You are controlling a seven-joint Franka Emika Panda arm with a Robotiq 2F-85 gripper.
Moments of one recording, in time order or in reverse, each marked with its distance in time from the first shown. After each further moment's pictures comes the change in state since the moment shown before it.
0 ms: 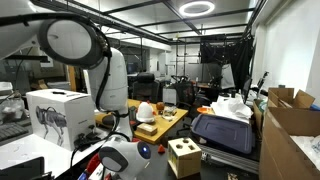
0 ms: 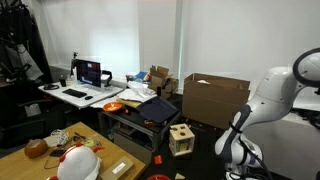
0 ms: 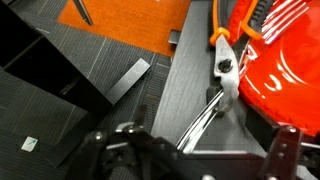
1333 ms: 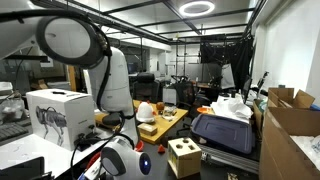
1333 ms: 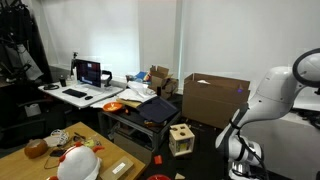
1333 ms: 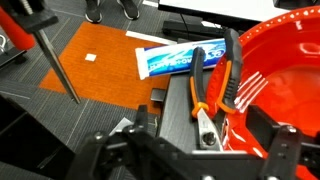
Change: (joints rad) arm -0.010 0.001 -0.021 0.012 0.188 -0.295 -0.129
